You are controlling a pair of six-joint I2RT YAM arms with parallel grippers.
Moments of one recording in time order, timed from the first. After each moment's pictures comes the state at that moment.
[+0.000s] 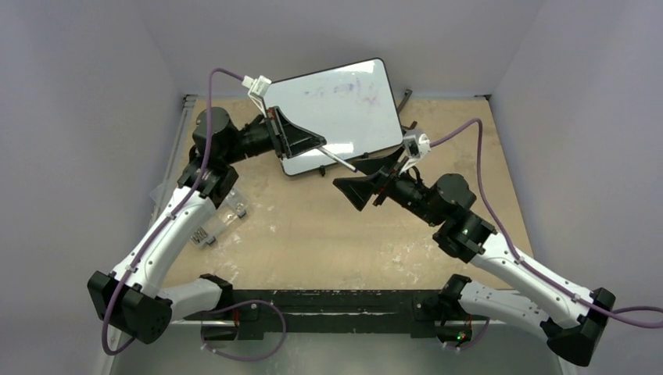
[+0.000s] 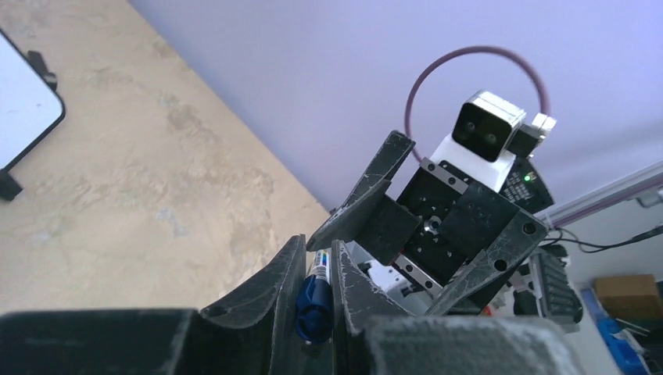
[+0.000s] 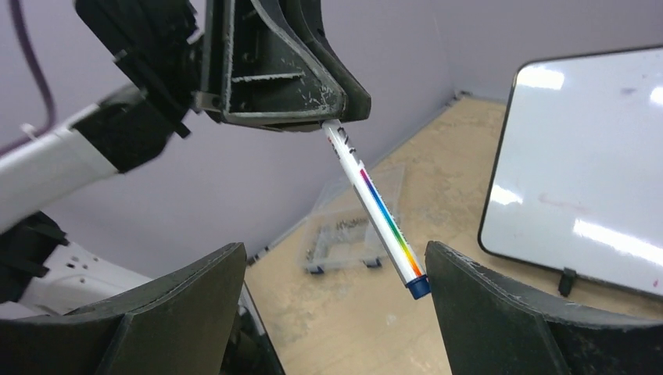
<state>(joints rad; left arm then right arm) -0.41 1.16 1.17 0.05 0.77 -0.82 0.85 0.88 0.86 0.15 -0.11 0.46</state>
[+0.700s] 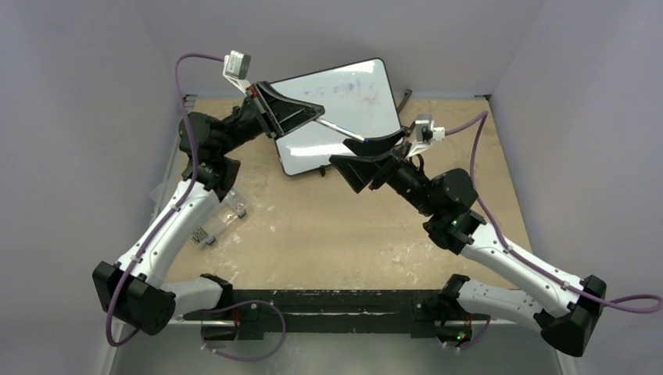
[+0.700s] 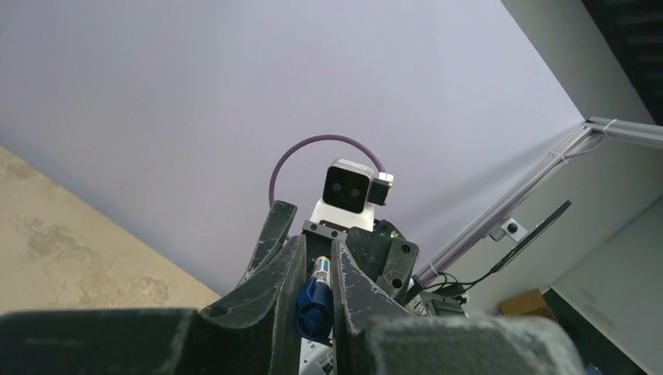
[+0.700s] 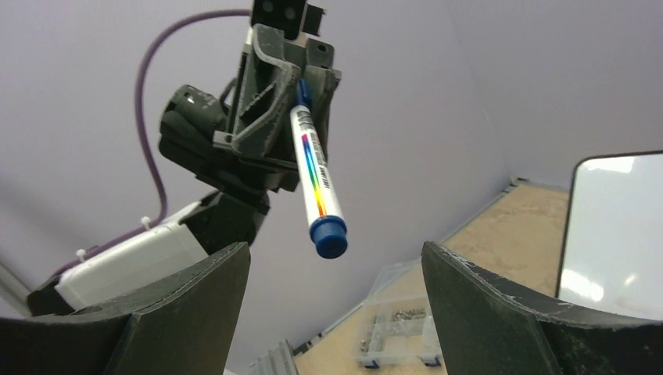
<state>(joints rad) -0.41 1.22 1.21 0.59 0.76 -1.26 0.85 0.95 0.89 0.47 -0.08 0.59</state>
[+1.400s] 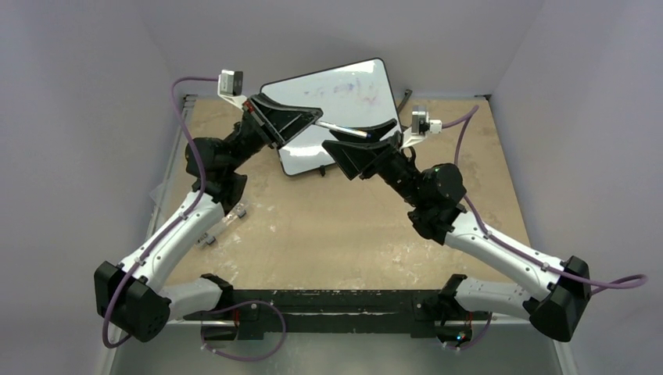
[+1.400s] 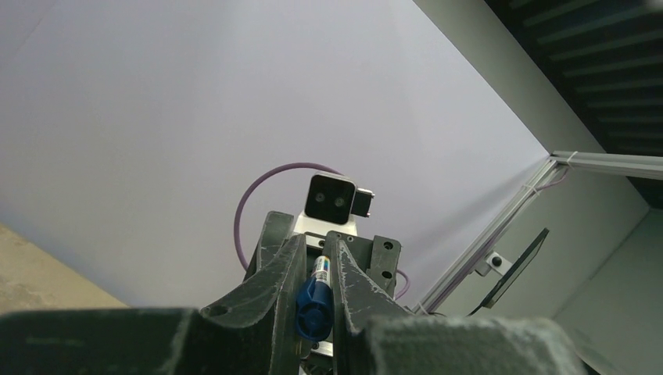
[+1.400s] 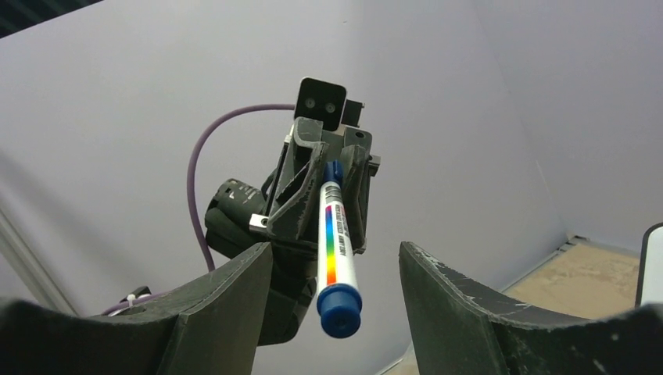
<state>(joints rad) -0.46 1.18 1.04 0.85 0.57 -1.32 0.85 1.10 0.93 0.76 -0.12 0.67</state>
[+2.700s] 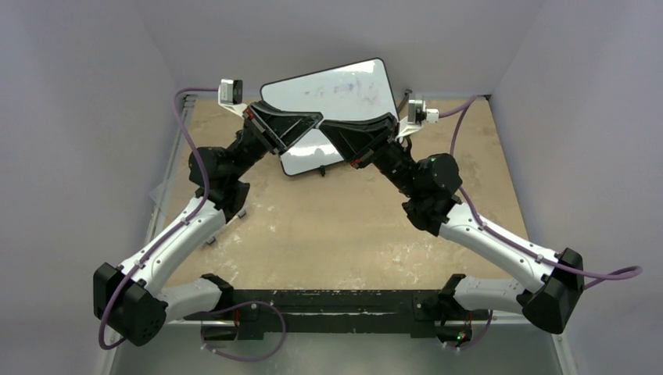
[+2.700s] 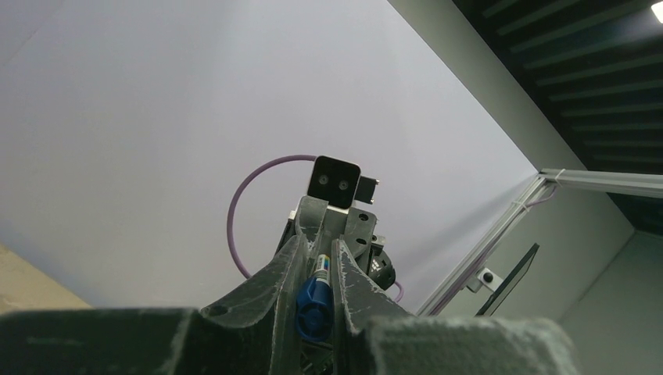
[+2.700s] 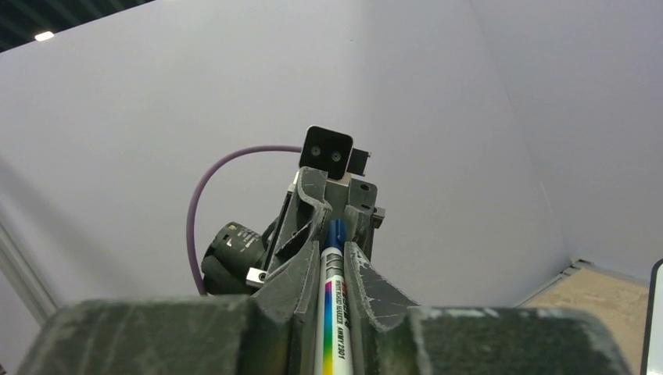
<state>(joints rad) -0.51 1.15 0.97 0.90 0.48 -1.33 0.85 1.17 1.03 0.77 -0.13 0.66</state>
